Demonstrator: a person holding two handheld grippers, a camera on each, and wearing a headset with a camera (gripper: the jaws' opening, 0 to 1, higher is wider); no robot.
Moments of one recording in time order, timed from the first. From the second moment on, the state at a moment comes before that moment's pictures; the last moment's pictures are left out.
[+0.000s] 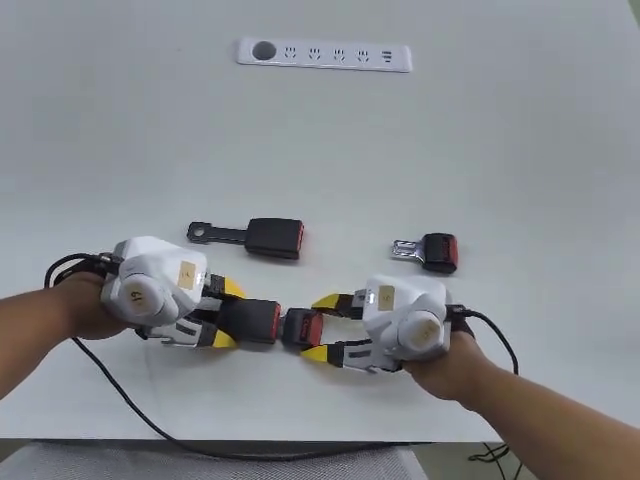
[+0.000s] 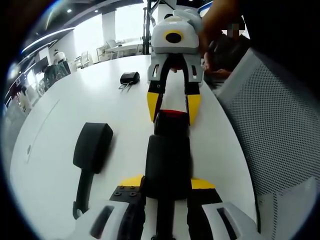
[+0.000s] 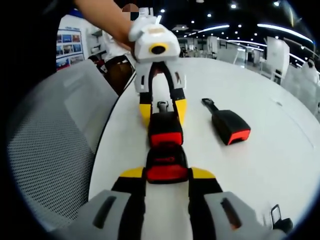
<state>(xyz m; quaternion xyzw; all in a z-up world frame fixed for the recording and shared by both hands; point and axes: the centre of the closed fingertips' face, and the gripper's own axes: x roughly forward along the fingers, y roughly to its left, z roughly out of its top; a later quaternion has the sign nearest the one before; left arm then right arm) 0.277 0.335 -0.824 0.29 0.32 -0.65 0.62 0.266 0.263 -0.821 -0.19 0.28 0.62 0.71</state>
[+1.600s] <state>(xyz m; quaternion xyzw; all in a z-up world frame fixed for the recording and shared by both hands) 0.307 0.318 -0.768 0.28 0.33 -0.60 0.68 0.307 0.209 -0.778 -0.18 0.26 0.56 0.77</state>
